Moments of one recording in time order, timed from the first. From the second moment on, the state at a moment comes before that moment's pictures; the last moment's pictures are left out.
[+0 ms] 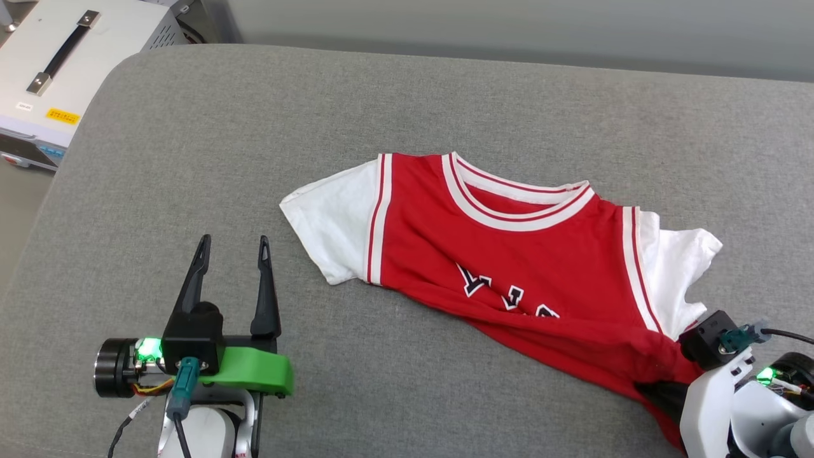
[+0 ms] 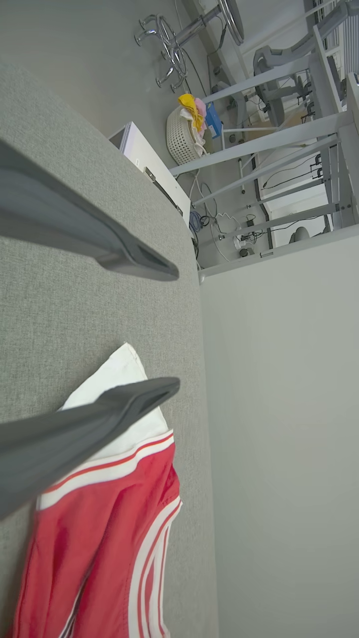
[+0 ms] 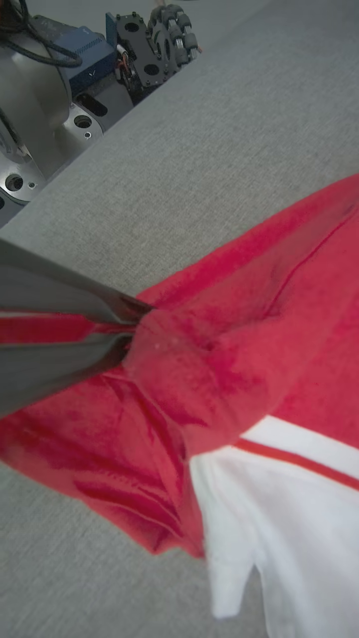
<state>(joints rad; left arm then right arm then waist) -0.10 0.17 -0.15 0.04 -0.09 0.15 -0.26 -0.11 -0.73 0.55 -0.08 0.72 0.13 0.49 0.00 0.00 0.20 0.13</state>
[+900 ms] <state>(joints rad) -0.08 0.15 -0.14 0.01 -0.04 0.13 -0.26 -0.30 -0.82 0.18 -0.16 0.63 0.13 0.68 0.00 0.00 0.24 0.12</state>
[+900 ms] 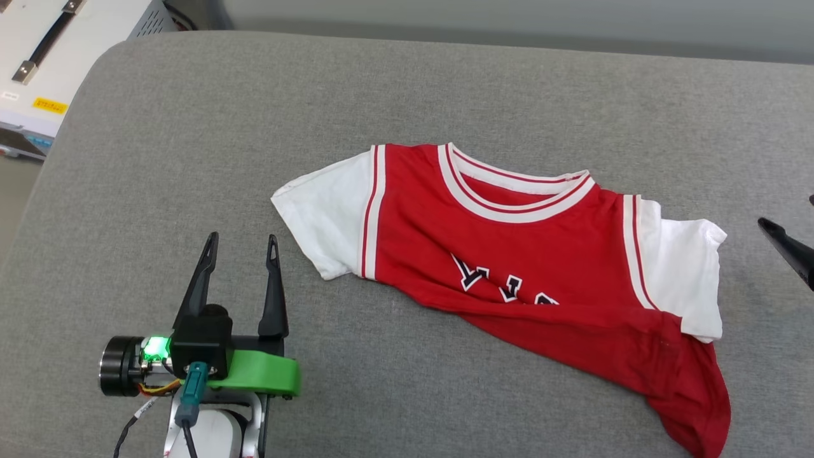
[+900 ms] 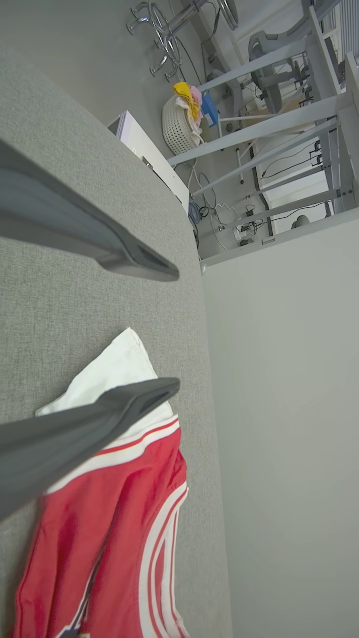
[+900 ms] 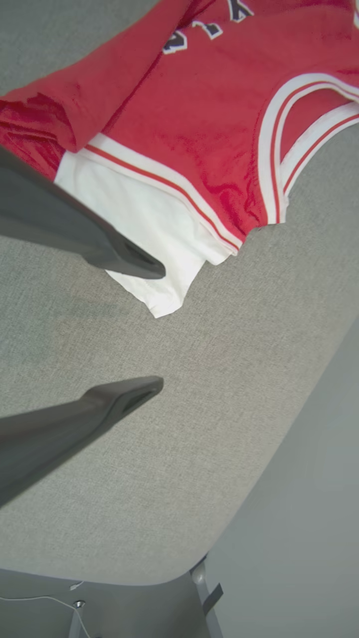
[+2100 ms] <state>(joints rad) -0.31 0.23 -0.15 0.07 -0.08 -0.05 -0.25 -0.56 -0.81 0.43 0.39 0.68 0.13 0.43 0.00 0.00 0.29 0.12</state>
